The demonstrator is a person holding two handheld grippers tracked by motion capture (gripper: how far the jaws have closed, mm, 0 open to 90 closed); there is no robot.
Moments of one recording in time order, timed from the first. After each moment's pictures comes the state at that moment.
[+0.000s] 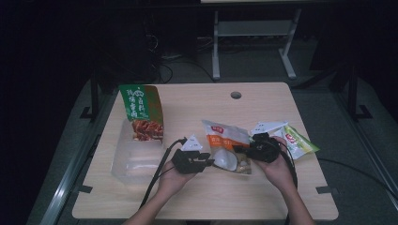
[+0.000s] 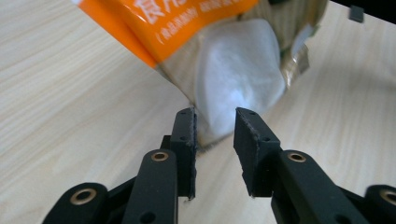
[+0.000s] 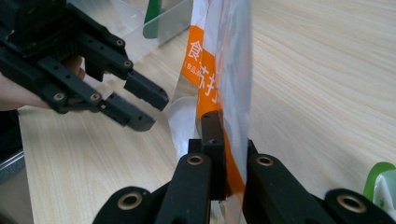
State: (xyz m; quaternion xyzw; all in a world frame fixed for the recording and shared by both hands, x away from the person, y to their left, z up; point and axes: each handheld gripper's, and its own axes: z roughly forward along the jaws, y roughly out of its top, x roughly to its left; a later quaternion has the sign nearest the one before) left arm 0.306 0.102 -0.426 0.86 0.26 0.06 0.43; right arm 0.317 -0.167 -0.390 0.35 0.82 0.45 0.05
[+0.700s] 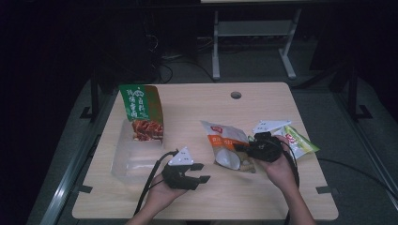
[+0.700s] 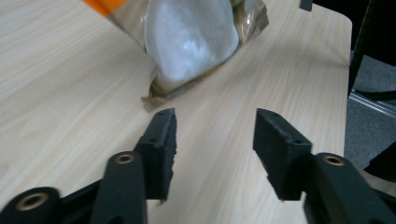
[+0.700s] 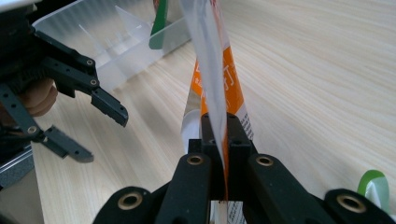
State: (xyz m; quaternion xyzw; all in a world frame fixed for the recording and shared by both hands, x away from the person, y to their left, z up) left arm 0.268 0.126 -0.424 0.86 0.24 0.04 0.45; right arm 0.311 -0.167 -0.376 0.34 0.82 0.46 0.06
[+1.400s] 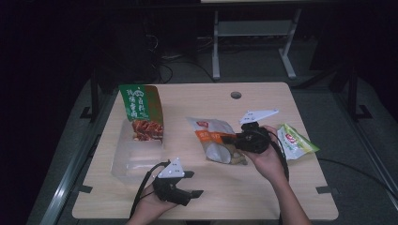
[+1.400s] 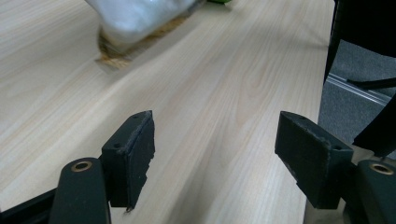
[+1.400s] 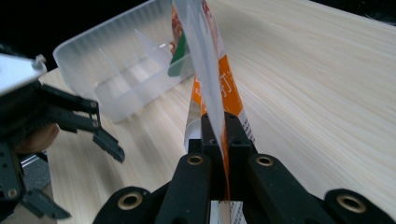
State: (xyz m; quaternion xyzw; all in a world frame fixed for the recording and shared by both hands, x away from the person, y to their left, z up) left arm 0.243 0.149 -0.431 0.87 0.22 0.03 0.44; right arm 0.322 -0.133 -0.348 0.32 0.82 0.46 0.06
